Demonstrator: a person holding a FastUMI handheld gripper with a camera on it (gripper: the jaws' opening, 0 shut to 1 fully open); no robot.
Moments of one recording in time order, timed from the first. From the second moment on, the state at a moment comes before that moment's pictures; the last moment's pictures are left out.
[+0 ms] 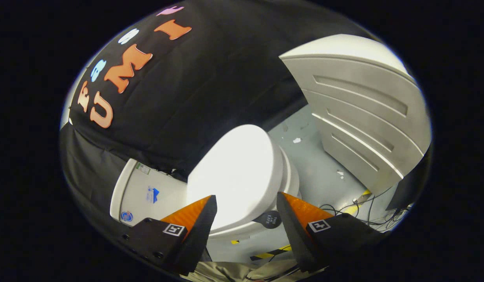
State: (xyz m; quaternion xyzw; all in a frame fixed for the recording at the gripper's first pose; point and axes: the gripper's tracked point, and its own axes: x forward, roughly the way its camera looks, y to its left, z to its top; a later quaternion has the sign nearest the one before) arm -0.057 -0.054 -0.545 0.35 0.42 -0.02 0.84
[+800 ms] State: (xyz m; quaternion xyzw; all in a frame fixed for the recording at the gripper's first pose) arm -0.091 -0.030 -0.638 0.45 0.49 -0.03 0.74
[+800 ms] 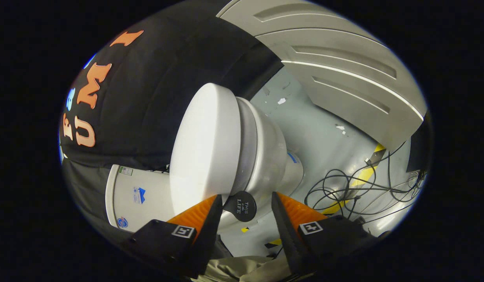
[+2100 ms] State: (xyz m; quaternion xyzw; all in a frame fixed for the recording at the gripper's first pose) arm -0.082 -0.026 -0.619 0.55 0.46 -0.10 0.69
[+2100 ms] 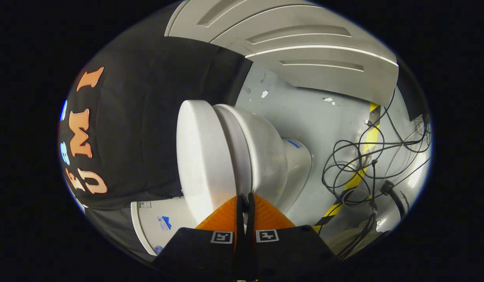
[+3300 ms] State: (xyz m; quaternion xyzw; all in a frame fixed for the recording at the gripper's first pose) arm -0.051 0.044 -0.447 0.29 0.44 -0.10 0.84
